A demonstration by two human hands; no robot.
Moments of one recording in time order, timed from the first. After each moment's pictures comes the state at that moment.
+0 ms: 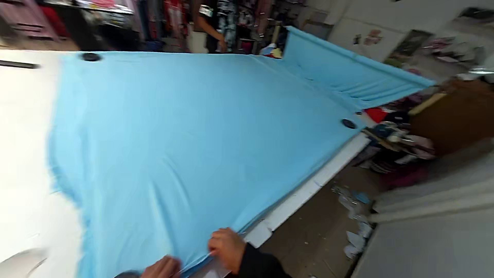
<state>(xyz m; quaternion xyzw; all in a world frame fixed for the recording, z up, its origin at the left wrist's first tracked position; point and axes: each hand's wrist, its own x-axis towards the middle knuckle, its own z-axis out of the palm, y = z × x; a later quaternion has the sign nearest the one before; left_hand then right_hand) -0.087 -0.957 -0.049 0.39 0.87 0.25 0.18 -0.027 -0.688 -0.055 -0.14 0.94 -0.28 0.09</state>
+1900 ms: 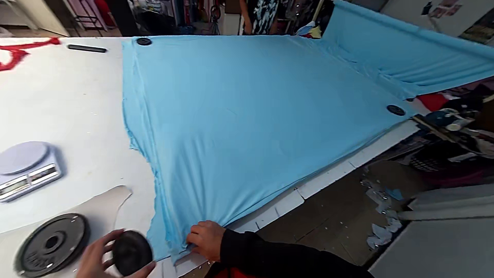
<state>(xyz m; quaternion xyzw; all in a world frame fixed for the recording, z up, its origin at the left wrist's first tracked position) -0.063 -1.201 -0.001 0.07 0.91 0.40 0.04 -0.043 -0.907 -0.086 -0.31 0.90 -0.28 0.13</state>
